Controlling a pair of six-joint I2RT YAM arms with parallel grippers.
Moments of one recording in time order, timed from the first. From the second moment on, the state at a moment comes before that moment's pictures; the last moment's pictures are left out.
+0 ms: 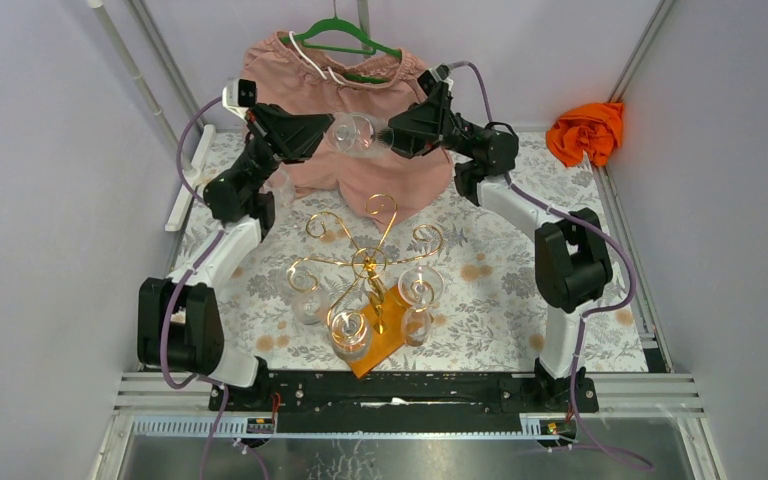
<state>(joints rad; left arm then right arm) -0.14 1.46 1.05 1.49 0.64 -1.96 0.44 1.94 1.51 1.40 -0.92 2.09</state>
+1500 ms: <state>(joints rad) -0.14 1.51 1.07 1.54 0.54 -1.94 0.53 1.82 1.47 1.38 -0.72 2.06</state>
